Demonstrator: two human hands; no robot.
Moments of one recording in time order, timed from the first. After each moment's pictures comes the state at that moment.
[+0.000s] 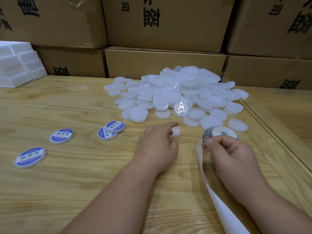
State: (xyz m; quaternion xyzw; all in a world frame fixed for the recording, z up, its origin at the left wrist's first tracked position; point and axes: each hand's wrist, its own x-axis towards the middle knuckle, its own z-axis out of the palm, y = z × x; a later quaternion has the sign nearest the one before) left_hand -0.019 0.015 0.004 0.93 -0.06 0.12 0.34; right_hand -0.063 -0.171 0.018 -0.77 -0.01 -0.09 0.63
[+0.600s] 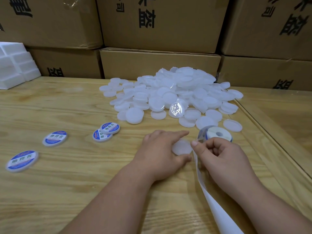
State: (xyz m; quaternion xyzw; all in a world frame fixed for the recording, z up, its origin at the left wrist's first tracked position) left_hand -0.022 0.008 0.001 0.93 -0.17 0.10 0.30; right_hand -0.062 -0.170 0.023 -0.84 0.00 -0.10 0.53
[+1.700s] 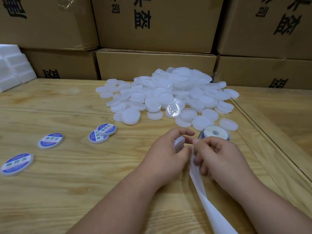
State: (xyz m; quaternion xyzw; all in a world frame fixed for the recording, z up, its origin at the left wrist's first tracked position) left_hand -0.045 -0.018 0.017 0.79 -0.14 0.02 0.60; right_hand -0.057 -0.174 0.023 -0.81 0.02 -0.05 0.58
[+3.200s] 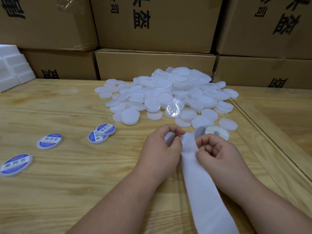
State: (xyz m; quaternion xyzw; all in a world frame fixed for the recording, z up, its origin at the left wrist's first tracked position) left_hand -0.039 -0.018 0.013 0.77 -0.05 0.11 0.63; right_hand -0.058 -0.176 0.016 -0.79 -0.06 -0.06 0.61
